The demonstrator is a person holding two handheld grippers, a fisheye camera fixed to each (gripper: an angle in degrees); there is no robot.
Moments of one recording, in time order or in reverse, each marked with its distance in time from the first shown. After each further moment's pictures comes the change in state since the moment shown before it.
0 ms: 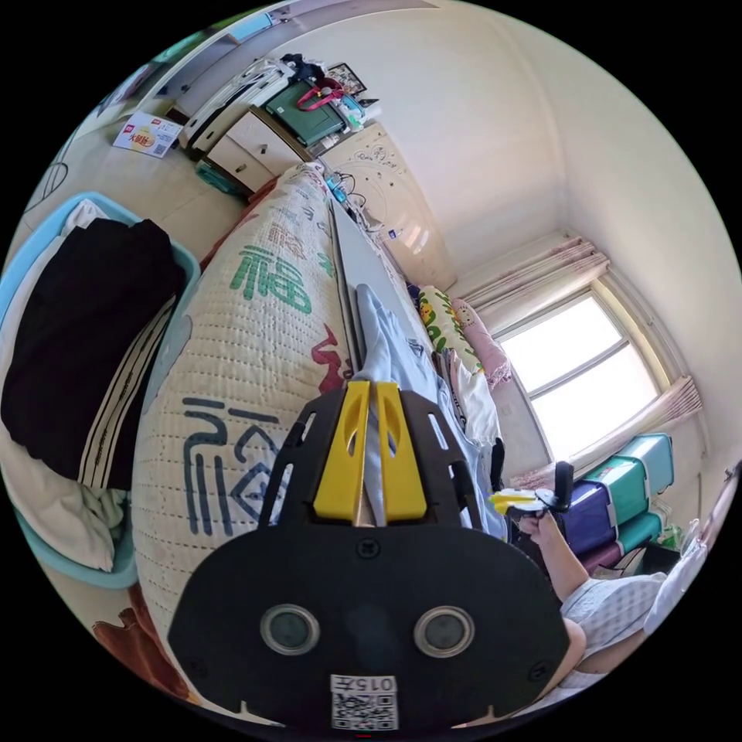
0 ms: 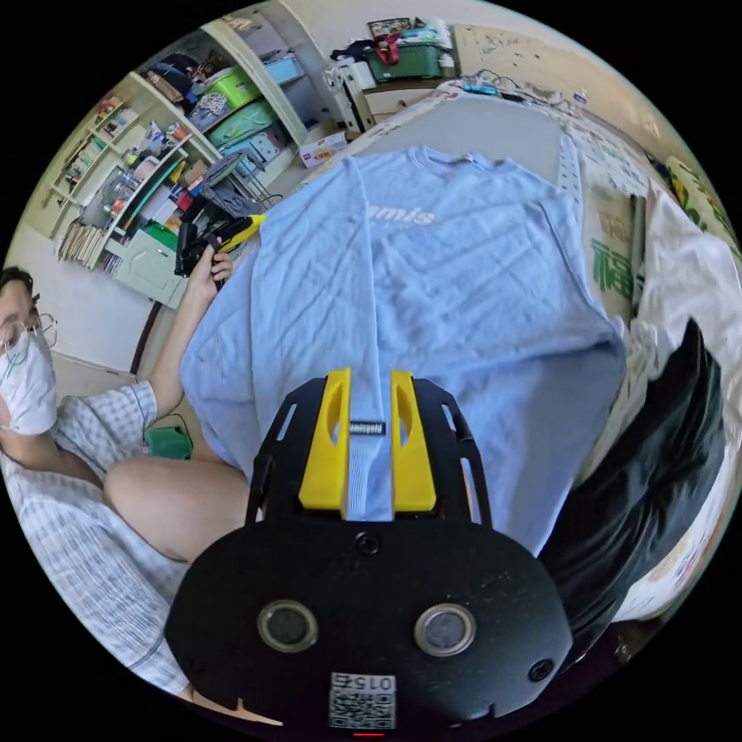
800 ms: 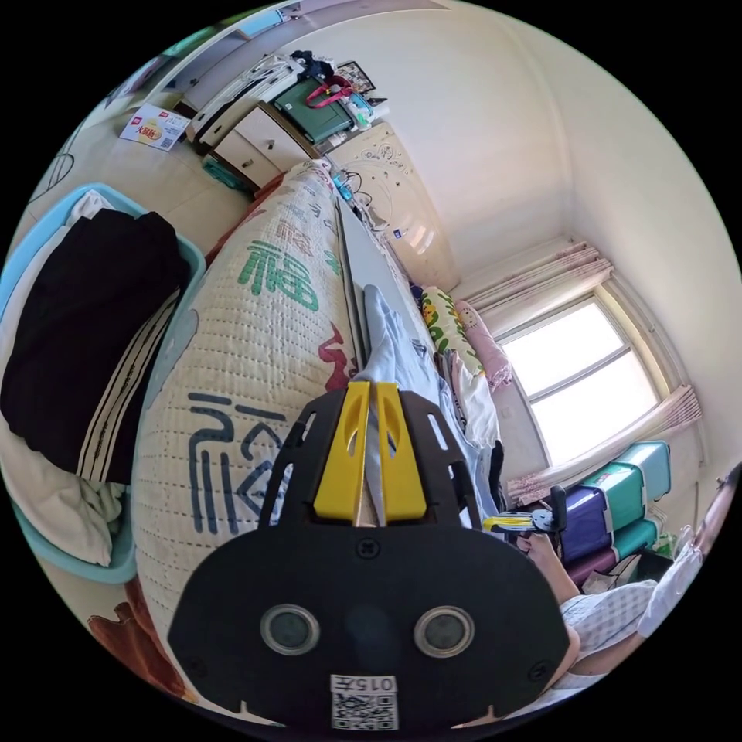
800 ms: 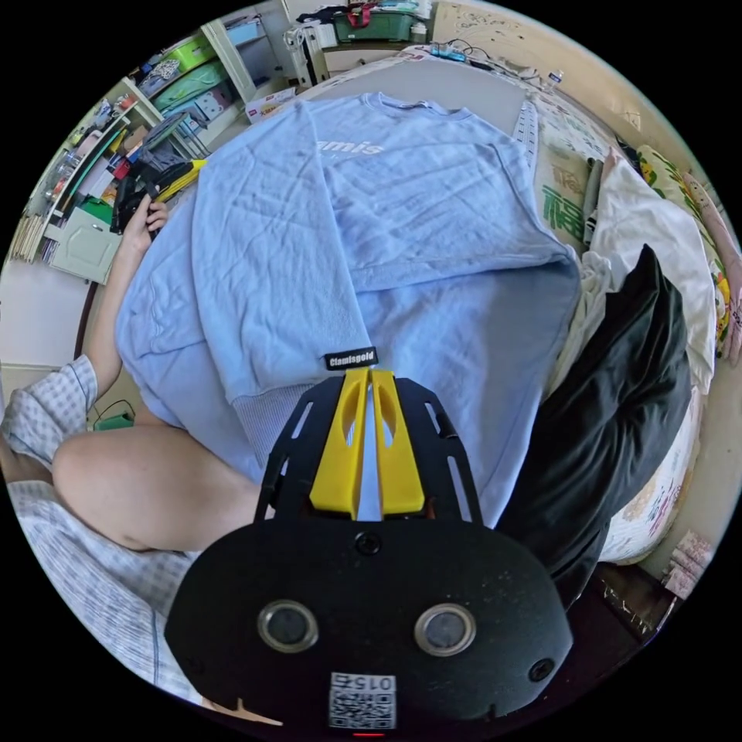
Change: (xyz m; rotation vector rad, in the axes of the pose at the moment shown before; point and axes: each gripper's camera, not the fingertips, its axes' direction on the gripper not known) left arm -0.023 0.006 0.004 -0.001 0.006 -0.025; right arm -0.034 0.044 0.058 -0.117 0.231 0.038
